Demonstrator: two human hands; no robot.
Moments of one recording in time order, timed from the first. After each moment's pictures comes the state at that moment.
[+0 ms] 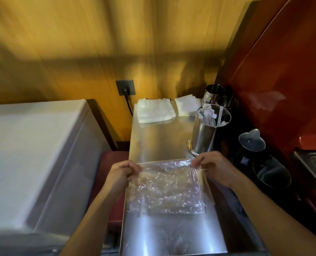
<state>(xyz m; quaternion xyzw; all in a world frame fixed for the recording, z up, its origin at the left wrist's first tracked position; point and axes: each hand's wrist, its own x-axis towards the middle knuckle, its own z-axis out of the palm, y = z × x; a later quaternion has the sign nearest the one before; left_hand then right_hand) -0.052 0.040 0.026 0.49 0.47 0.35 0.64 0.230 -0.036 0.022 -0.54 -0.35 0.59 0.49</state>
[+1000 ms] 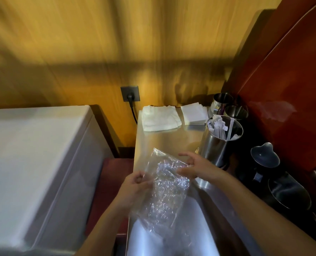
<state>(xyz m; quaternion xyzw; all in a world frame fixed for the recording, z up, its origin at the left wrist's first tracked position) -0.039 0.046 0.017 0.46 0.46 0.30 0.69 0.189 0.015 0.044 -0.63 -0.48 0.52 0.33</state>
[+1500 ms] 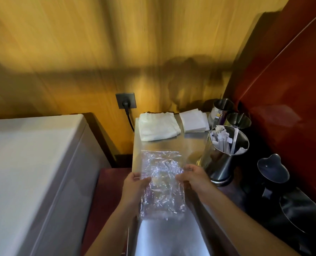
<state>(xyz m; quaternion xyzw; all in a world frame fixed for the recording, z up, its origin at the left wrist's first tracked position) -0.009 0.096 0.005 0.40 0.58 0.33 0.62 0.176 0.050 0.001 -0.68 -0.24 0.51 0.48</state>
